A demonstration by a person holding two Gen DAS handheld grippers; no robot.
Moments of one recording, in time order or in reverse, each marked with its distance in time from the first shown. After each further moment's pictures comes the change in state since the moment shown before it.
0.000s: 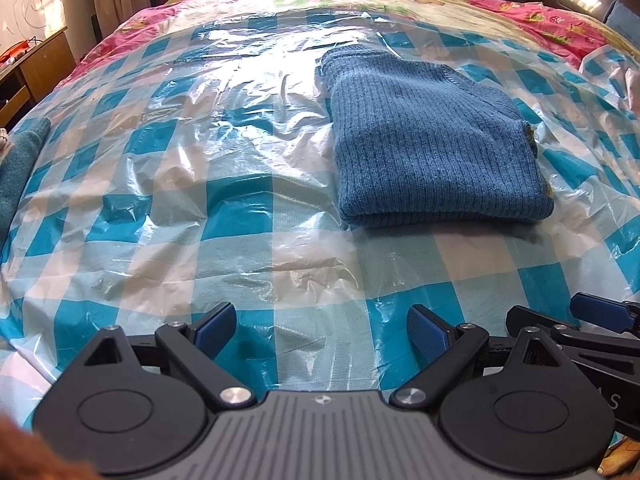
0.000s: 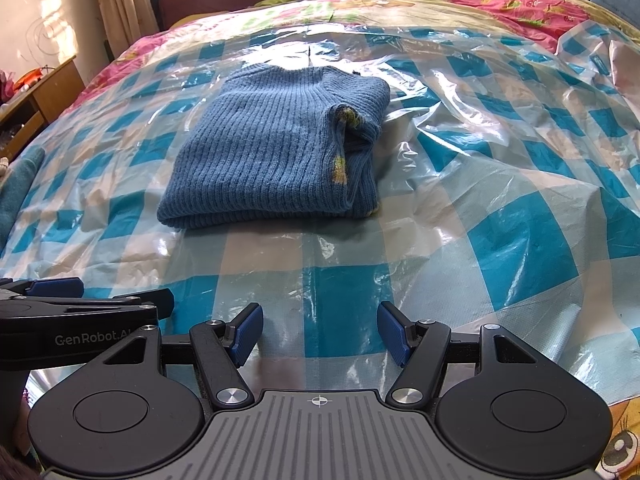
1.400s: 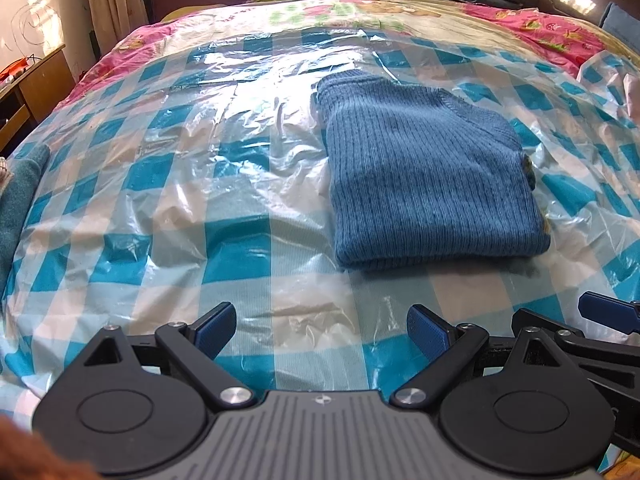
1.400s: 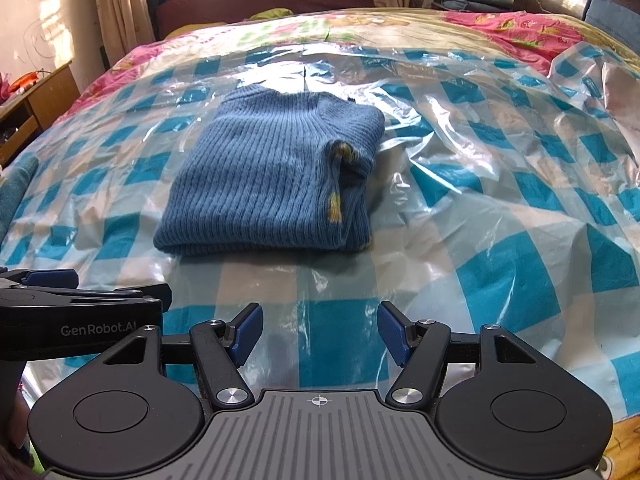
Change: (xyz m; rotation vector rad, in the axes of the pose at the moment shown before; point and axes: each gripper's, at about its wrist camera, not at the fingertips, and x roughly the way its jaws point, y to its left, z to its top) left arm -0.003 -0.005 0.025 0.022 -0.037 0.011; right arm -0.006 0.003 0.018 -0.019 -0.051 -0.037
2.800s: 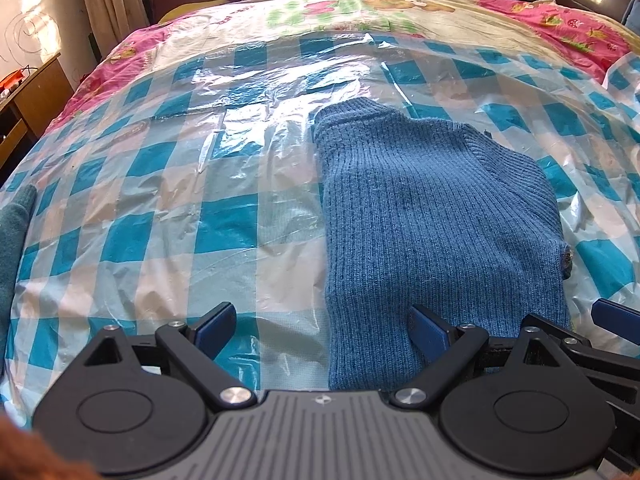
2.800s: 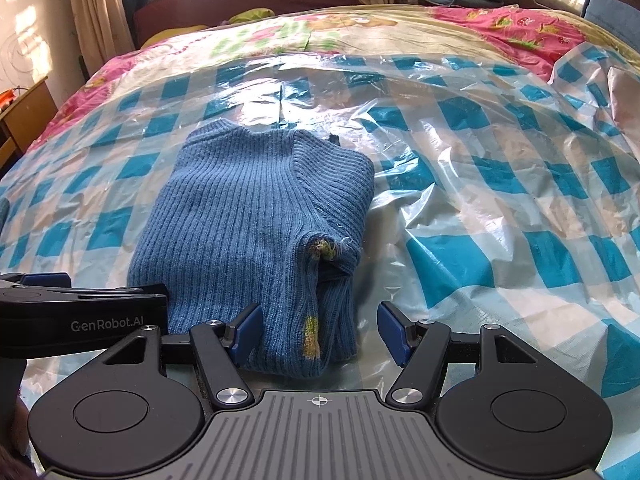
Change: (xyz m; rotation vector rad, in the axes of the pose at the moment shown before) left arm 0.042 -0.014 0.075 0.012 0.043 0.048; right arm 0.043 -0.011 0.065 0.038 0.022 -0.031
